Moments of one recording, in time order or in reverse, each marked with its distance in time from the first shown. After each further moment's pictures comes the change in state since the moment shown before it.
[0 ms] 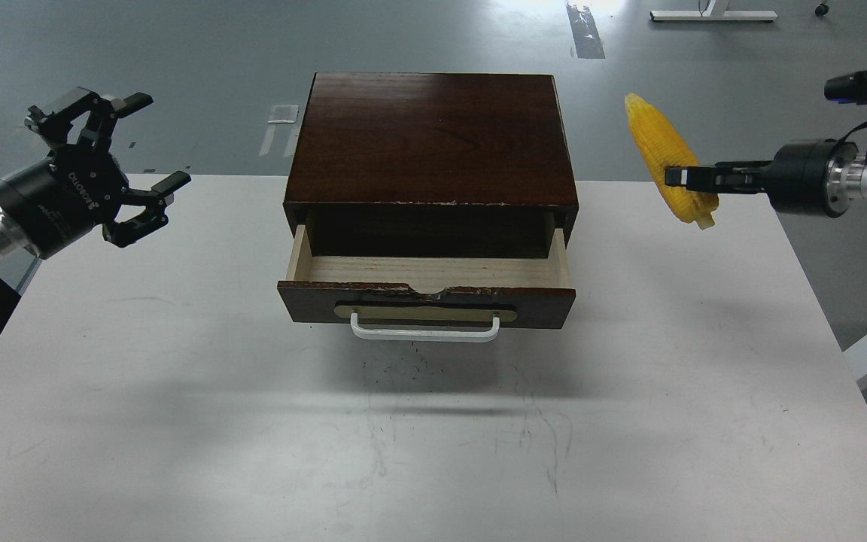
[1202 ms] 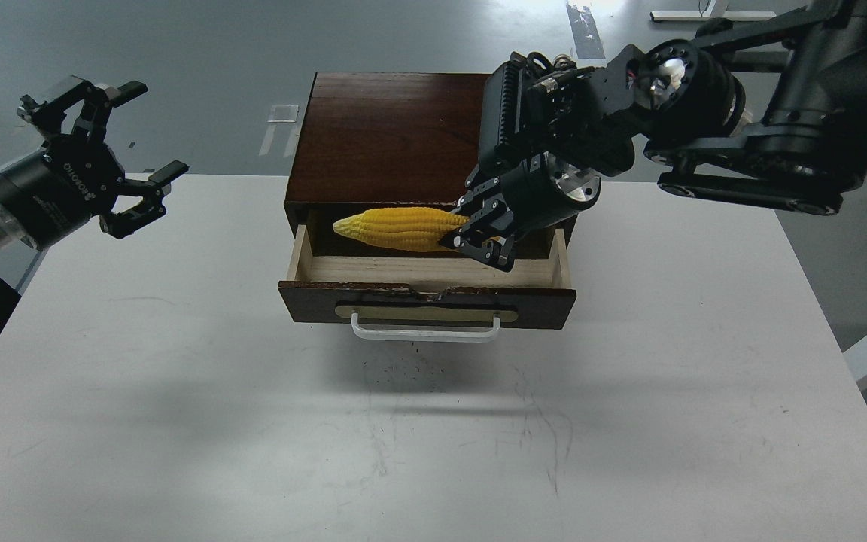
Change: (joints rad) left arm -0.001 0.004 -0.021 0.000 0.001 0.000 0.000; right arm 0.459 0.596 -0.468 0.198 -0.318 -0.233 0.000
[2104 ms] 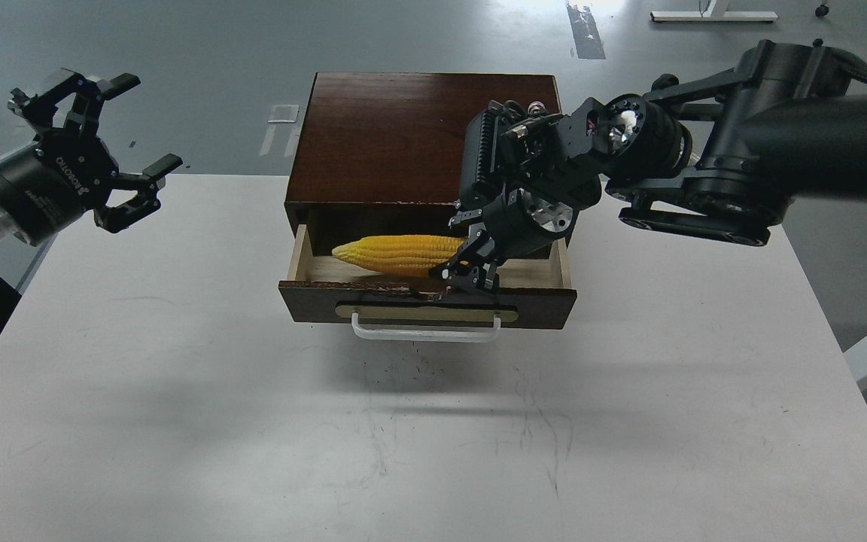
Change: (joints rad) left arm 0.002 0.010 -0.015 -0.004 -0.001 0.000 0.000; right arm -0.100 0.076 0.000 -0.103 0.015 -0.021 0.000
